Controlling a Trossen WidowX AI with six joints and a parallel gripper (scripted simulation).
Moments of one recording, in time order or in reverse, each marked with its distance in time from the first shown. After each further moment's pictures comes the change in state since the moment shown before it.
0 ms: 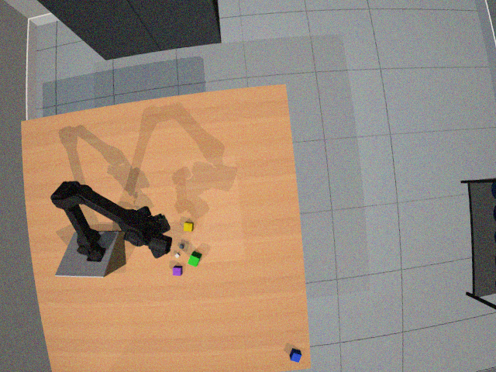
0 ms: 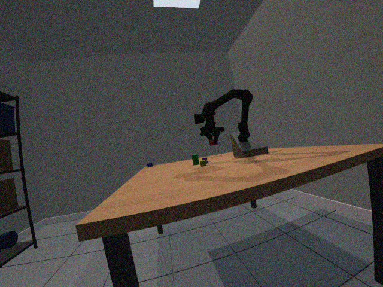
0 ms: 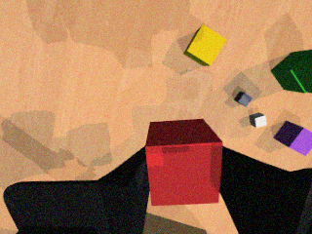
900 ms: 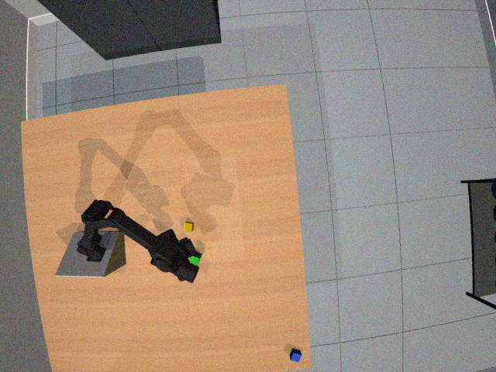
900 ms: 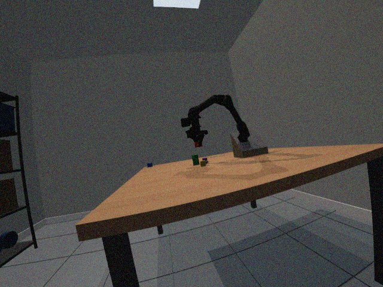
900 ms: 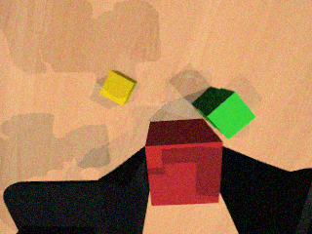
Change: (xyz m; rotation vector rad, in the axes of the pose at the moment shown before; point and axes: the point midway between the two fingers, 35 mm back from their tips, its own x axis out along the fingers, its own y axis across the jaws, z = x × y) arm -0.004 -0.114 0.043 0.007 -0.005 -0.014
